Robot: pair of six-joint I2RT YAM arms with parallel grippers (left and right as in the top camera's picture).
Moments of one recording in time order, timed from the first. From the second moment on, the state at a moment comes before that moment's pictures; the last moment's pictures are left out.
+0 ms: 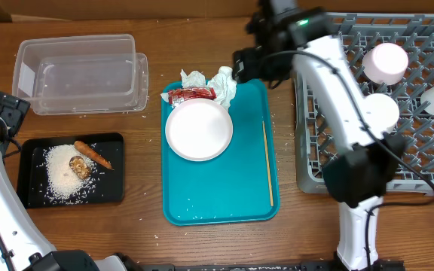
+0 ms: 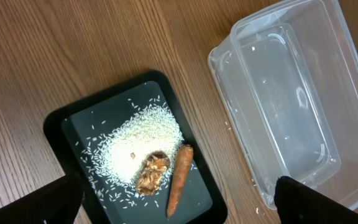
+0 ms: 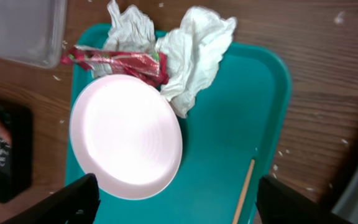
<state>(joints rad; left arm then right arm) 0.60 1.50 1.60 -1.15 -0.08 -0.65 0.39 2.20 2.27 -1.32 -0.24 0.20</state>
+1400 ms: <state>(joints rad) 0.60 1.50 1.60 -1.15 -0.08 -0.65 0.52 2.47 2.21 -1.49 -0.21 0.25</state>
